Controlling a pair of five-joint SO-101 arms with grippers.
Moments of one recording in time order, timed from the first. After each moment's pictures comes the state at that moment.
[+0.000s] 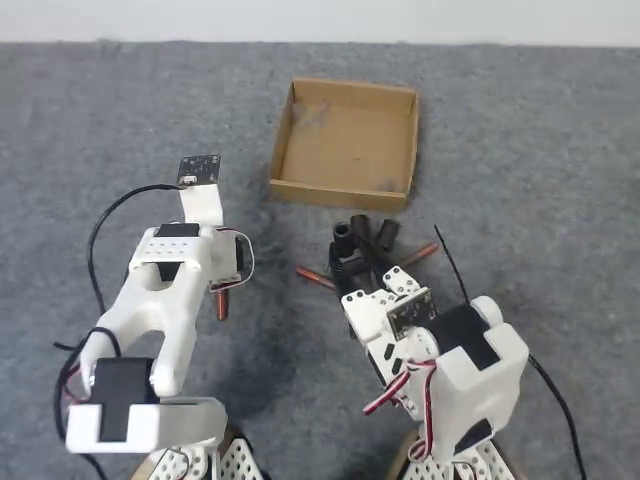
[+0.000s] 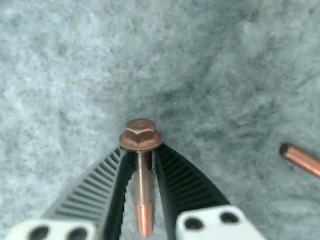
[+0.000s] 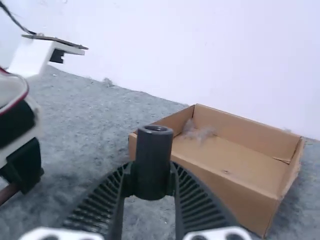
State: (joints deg) left arm -6.5 -4.7 47.3 48.7 9.3; right arm -32.1 16.6 92.0 -98.9 3.2
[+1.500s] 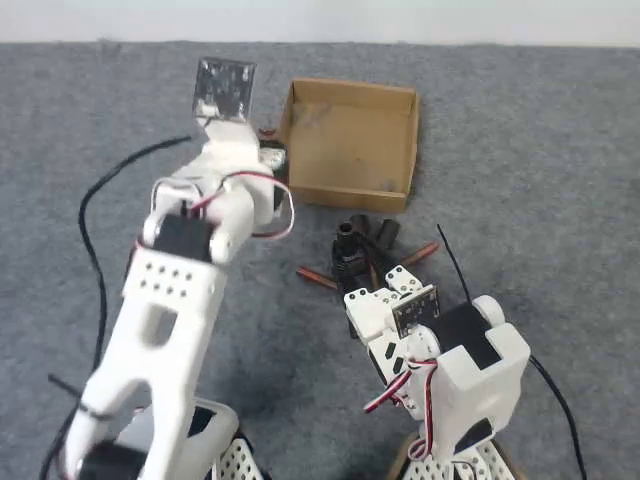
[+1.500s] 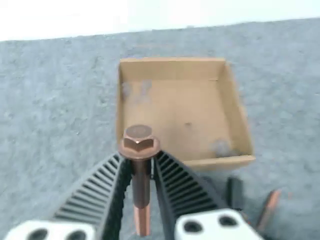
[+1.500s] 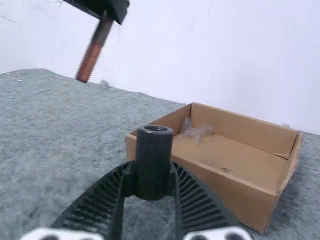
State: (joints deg) left arm 8.7 -29.1 31.5 47.3 9.3; right arm -31.6 16.6 92.0 -98.9 1.9
